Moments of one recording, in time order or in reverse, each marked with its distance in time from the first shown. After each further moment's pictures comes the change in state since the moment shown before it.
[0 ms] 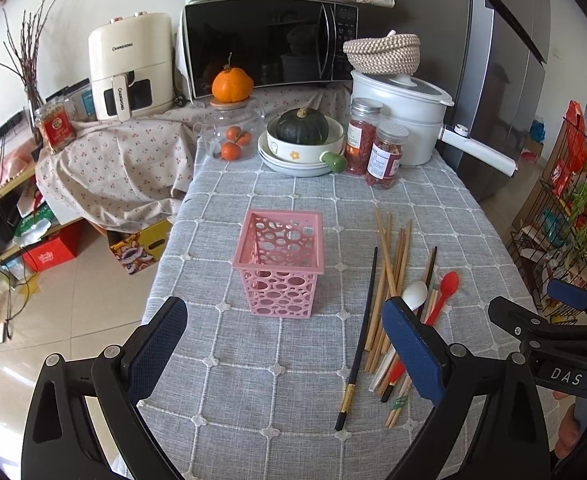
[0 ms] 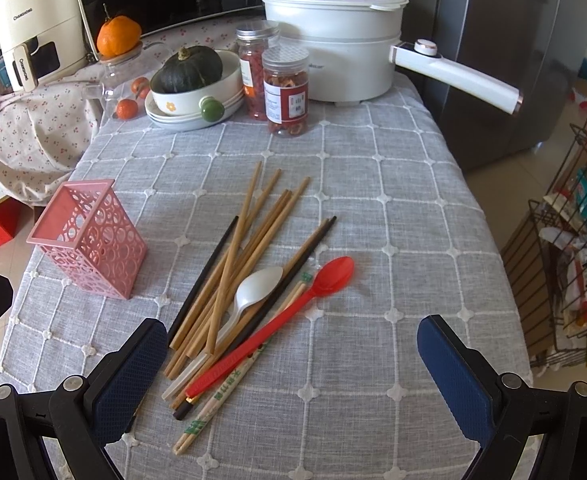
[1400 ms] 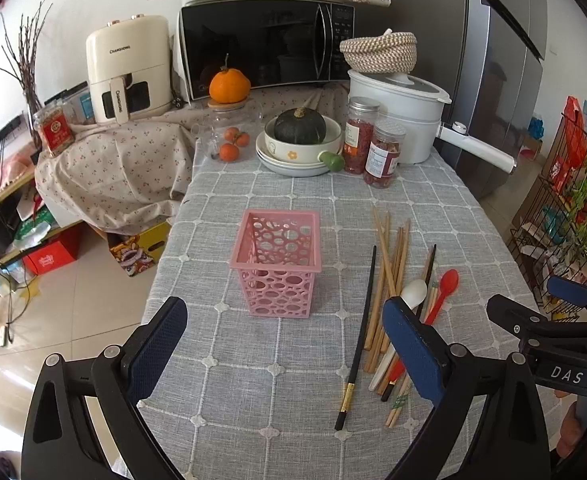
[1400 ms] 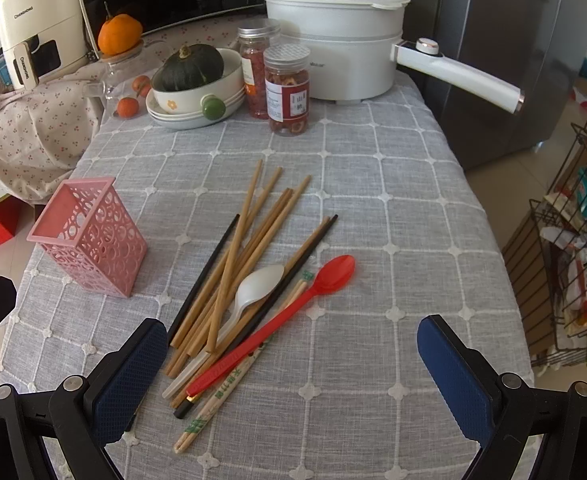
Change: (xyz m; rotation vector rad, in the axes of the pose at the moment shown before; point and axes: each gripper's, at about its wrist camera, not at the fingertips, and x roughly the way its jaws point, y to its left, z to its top) left arm 0.000 -0.002 0.000 0.001 -0.001 0.004; right arm 0.000 0.000 -0.001 0.002 0.002 0.002
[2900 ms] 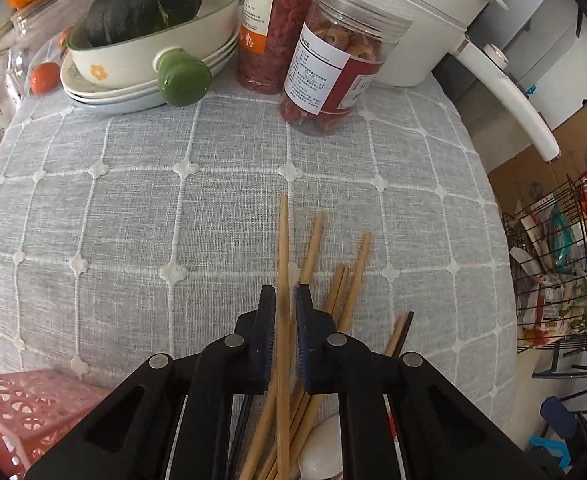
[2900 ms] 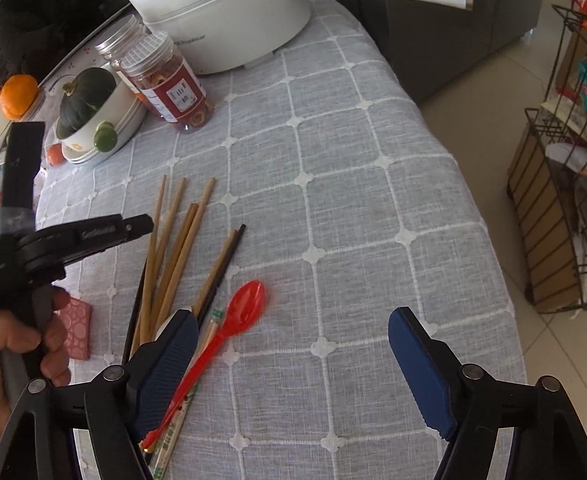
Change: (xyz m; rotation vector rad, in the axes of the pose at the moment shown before) left arm 0.256 -0.118 0.092 -0.028 0.464 -0.221; right arm 0.067 -0.117 0.040 0.283 0.189 0.100
